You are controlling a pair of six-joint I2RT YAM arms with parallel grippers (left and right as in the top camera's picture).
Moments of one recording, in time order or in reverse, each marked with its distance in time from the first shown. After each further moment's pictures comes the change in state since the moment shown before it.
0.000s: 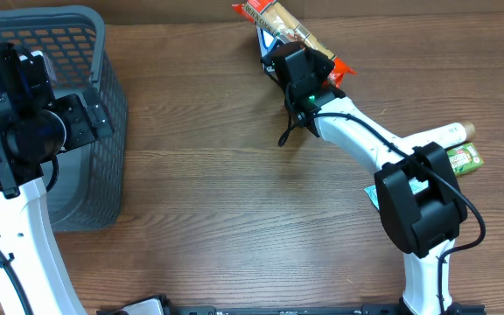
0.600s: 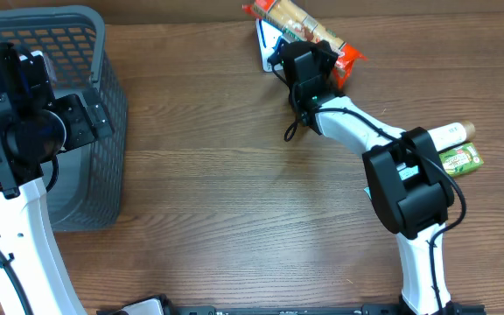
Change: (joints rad) left arm 0.000 0.000 0.000 0.000 0.000 0.000; right arm -0.046 0.134 0.001 0.260 0.074 -0.287
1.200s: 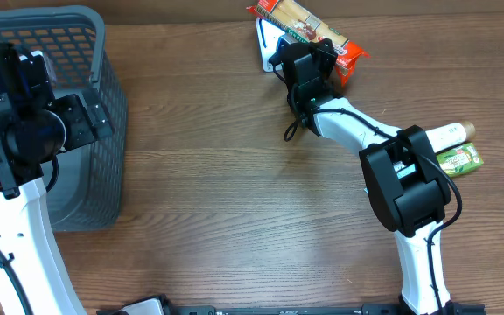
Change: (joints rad) left arm 0.000 0.000 0.000 0.000 0.000 0.000; right arm 0.000 0.014 0.000 0.067 0.059 -0.066
